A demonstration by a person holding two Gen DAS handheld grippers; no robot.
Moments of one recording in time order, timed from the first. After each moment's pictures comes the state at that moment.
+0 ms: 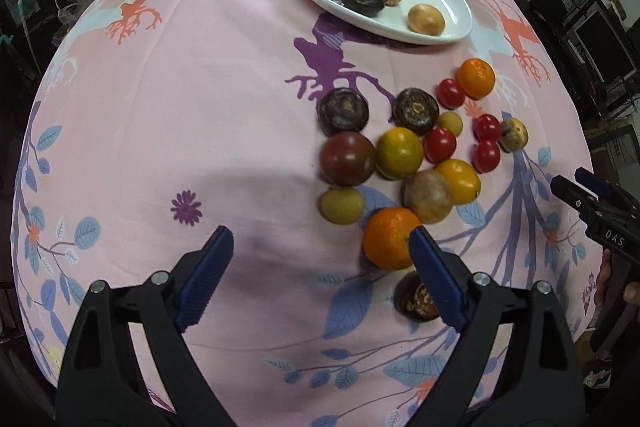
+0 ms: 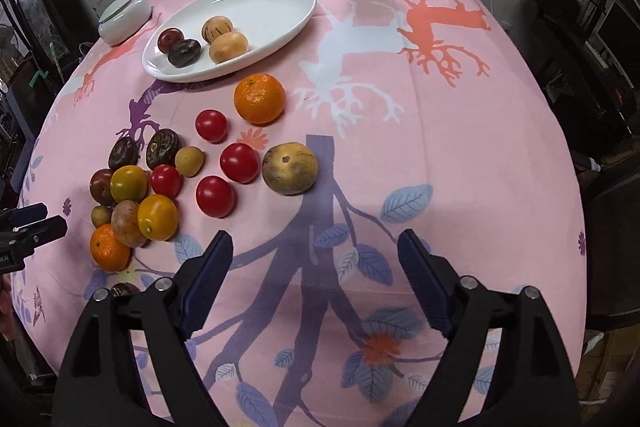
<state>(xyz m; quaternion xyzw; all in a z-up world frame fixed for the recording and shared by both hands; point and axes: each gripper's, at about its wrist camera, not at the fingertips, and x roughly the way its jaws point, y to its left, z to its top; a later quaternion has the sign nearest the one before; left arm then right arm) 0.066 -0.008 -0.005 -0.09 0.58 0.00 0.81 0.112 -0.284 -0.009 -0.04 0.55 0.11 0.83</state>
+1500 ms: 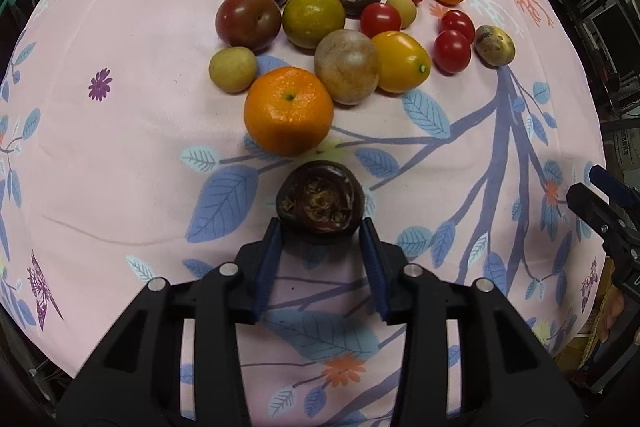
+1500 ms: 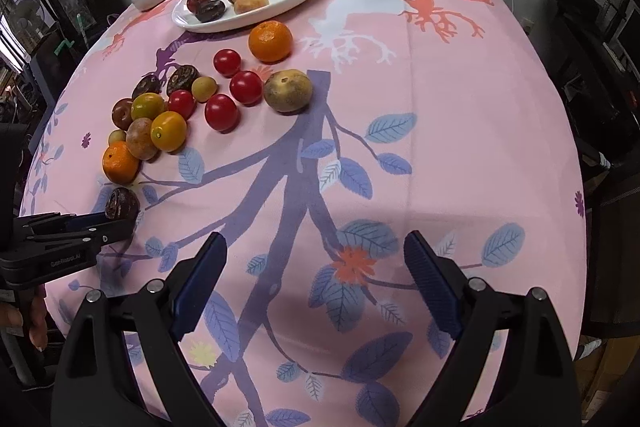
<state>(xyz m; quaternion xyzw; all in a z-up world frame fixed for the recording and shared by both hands) 0.023 -0.087 -0.049 -0.11 0.63 0.03 0.77 0.066 -0.320 -0.014 -0.04 0.57 0.17 0.80</state>
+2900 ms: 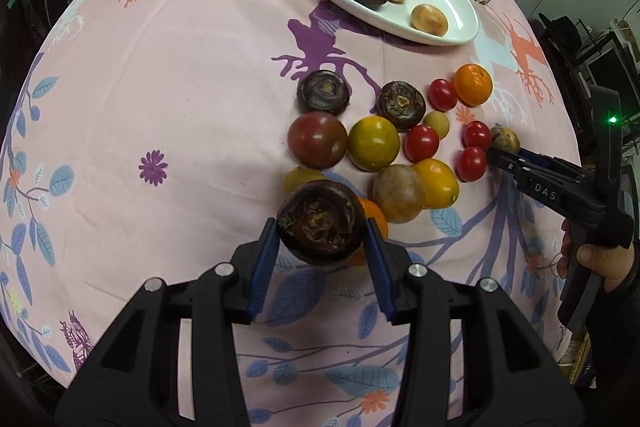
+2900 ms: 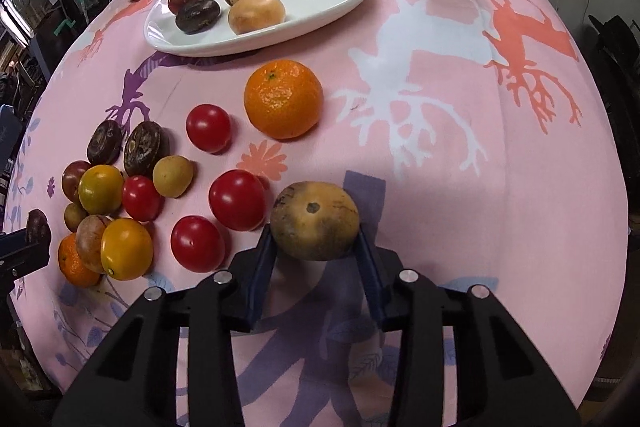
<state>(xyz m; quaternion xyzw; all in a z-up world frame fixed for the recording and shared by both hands) 0.063 -0.031 -0.012 -0.15 0.58 0.04 0.80 0.183 -0.255 -0.060 -0.07 0.58 0.20 0.79</state>
